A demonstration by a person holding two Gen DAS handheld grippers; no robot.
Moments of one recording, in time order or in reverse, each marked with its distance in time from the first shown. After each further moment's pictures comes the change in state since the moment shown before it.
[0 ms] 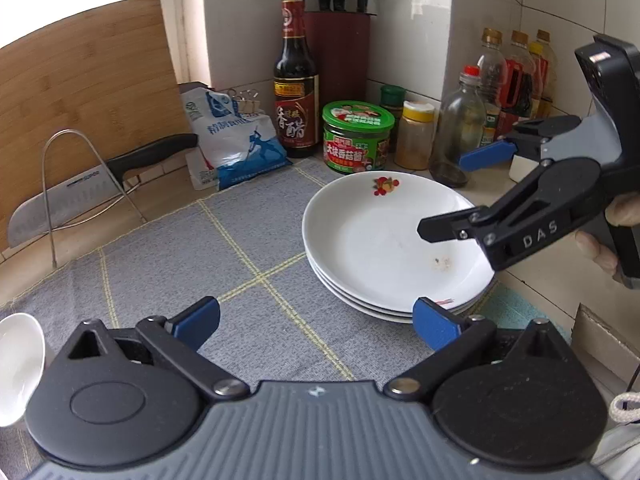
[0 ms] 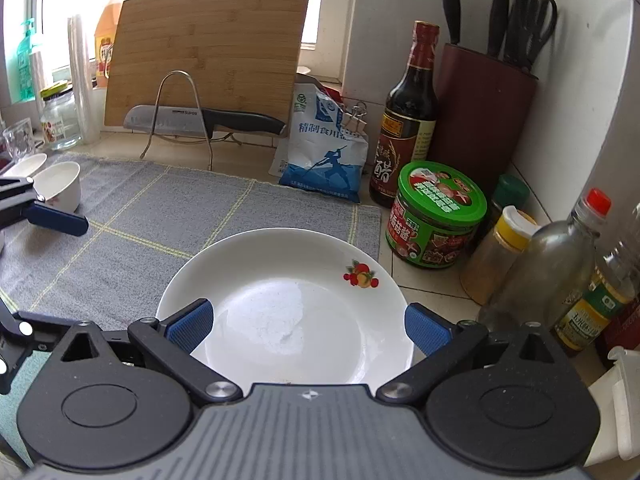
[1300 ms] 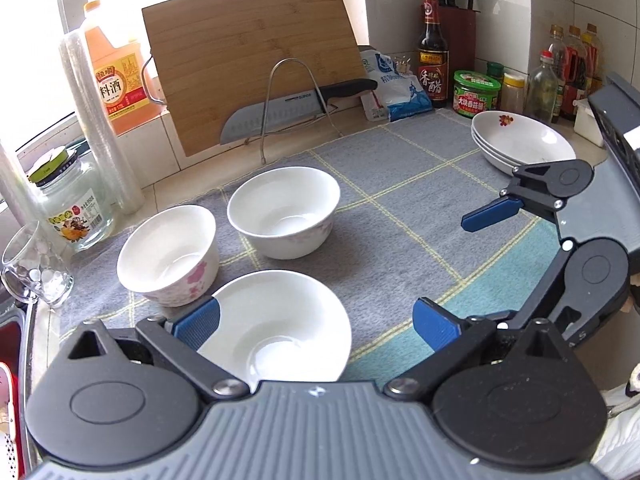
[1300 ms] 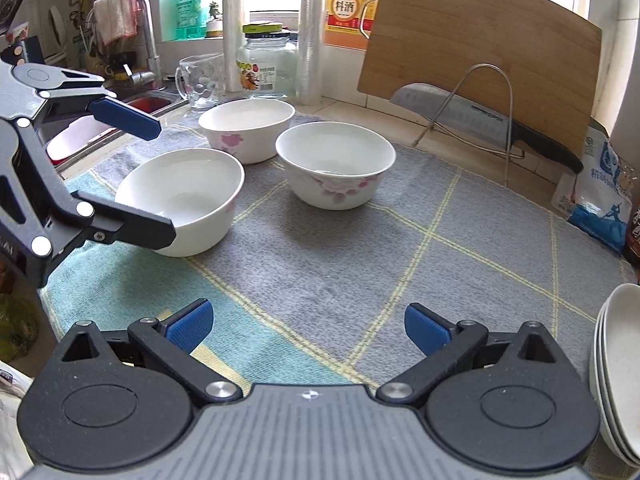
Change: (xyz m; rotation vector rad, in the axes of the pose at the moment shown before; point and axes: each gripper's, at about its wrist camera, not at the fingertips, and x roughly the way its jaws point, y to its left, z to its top) left arm -0.152 0.177 -0.118 -0.003 0.060 0.190; right arm 0.015 0.287 0.015 -0.189 0.024 0.316
